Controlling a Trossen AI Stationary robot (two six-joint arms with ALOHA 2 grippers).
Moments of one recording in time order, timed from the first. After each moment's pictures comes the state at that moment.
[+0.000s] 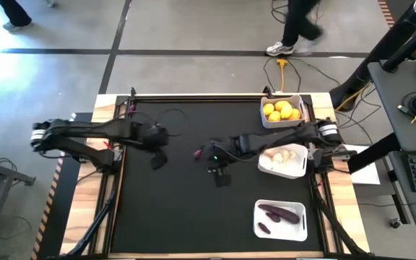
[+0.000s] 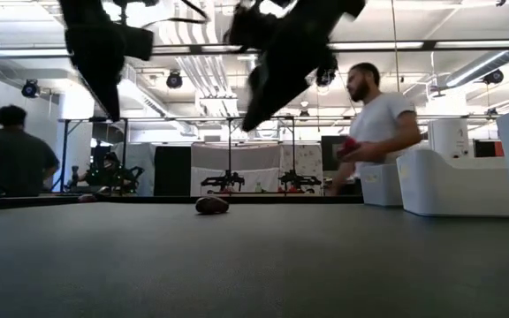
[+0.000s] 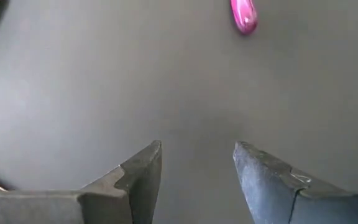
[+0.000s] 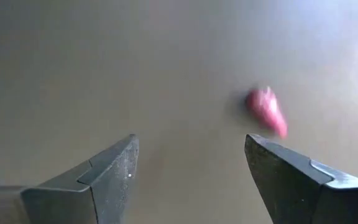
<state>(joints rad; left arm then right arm) 0.05 1.22 1.02 -1.09 -0.21 -0.38 0.06 1.88 1.48 -0.58 0.01 -0.18</state>
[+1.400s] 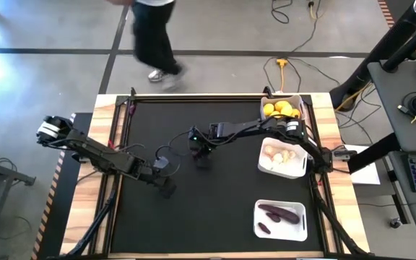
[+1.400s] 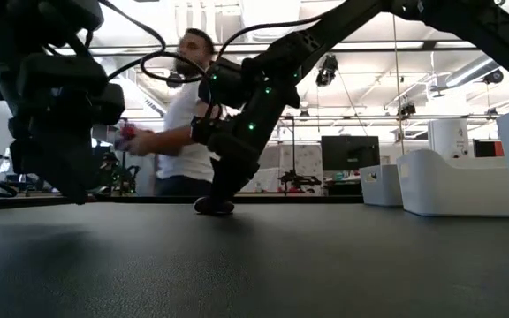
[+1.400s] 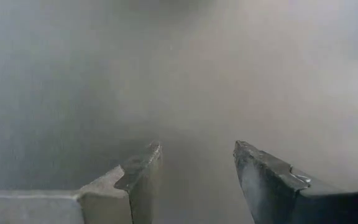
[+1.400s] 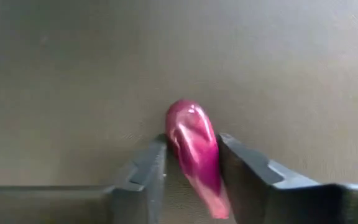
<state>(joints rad) -0.34 1.28 0.52 -0.26 -0.15 -1.12 -0.17 2.29 1.70 -0.48 -0.13 -0.16</state>
